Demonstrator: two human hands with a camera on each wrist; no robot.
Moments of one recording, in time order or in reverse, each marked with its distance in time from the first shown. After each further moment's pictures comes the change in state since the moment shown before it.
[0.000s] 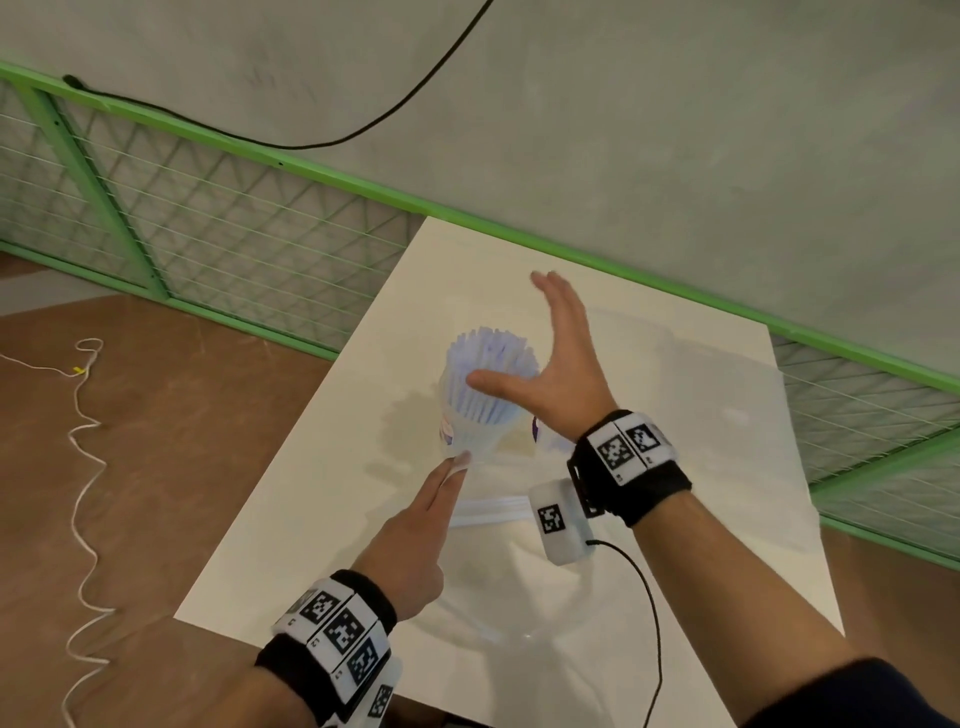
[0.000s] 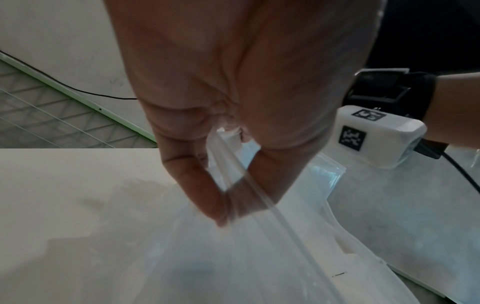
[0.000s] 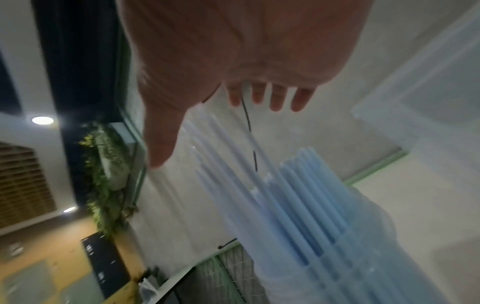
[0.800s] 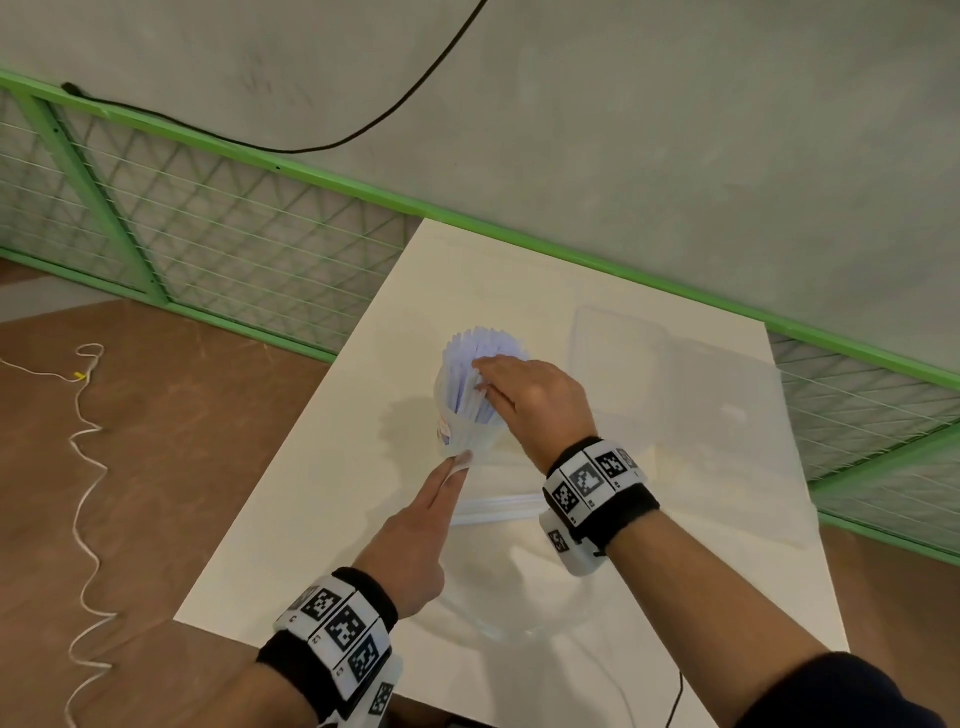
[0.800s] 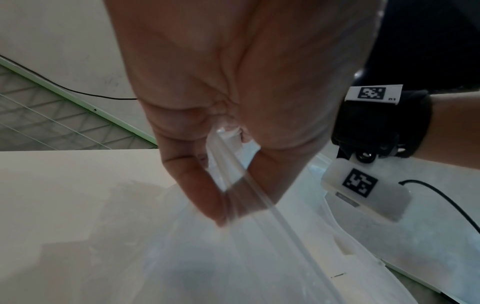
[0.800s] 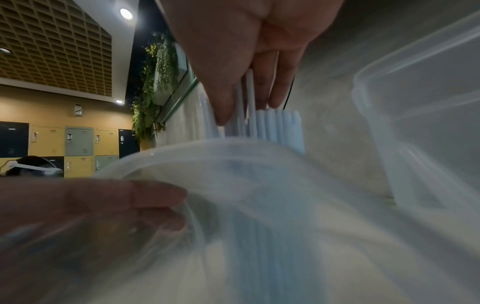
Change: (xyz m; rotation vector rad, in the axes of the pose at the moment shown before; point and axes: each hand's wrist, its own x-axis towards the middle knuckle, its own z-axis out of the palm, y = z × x) left_hand 0.002 0.002 0.002 0.024 0.002 0.017; right_hand -0.017 0.032 0.032 -0.544 0.113 -0.512
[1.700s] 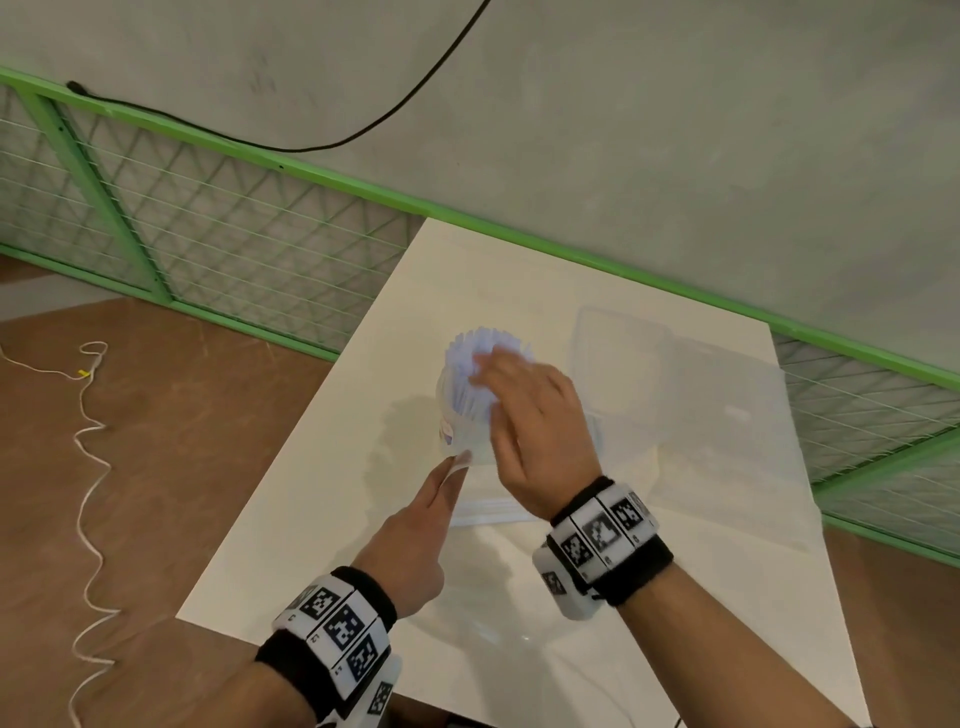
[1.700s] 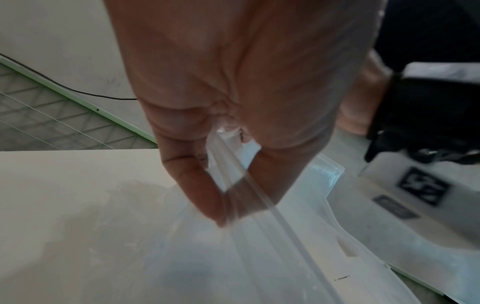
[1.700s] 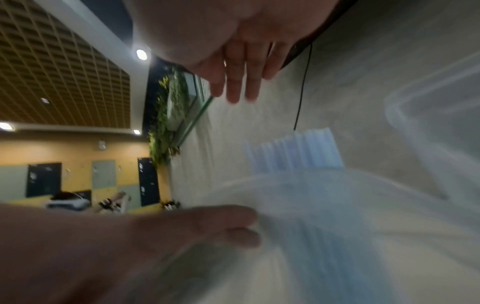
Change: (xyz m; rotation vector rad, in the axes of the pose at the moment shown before) left_hand -0.001 0.004 -0.004 0.042 0.002 -0.046; right_hand -0.017 -0.036 -0.033 0.238 0.008 0.023
